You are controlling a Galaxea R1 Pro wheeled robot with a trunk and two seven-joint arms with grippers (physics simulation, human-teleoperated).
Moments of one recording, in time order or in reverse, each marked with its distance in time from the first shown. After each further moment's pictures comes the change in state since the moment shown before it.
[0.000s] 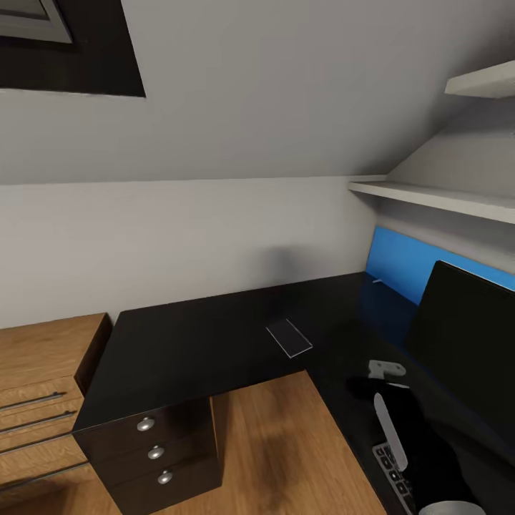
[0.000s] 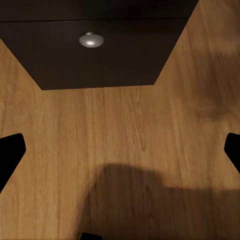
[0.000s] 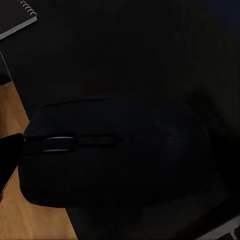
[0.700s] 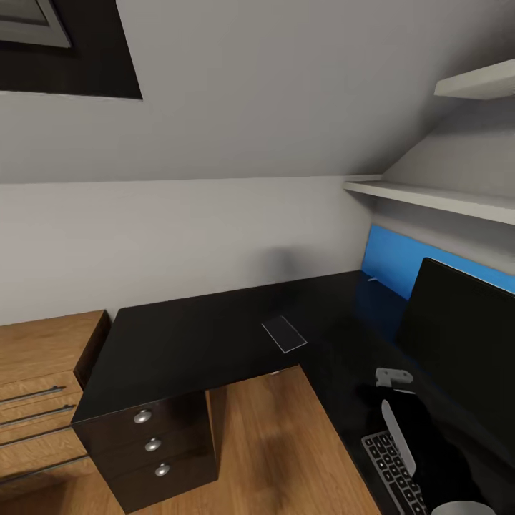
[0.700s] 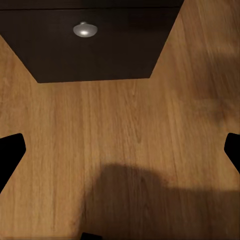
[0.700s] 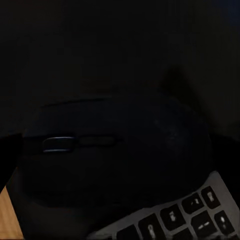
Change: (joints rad) left arm 0.000 0.000 0.000 0.000 -0.001 0.000 0.000; right arm 0.000 -0.052 0.006 0.077 0.011 -0.016 0.022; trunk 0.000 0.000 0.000
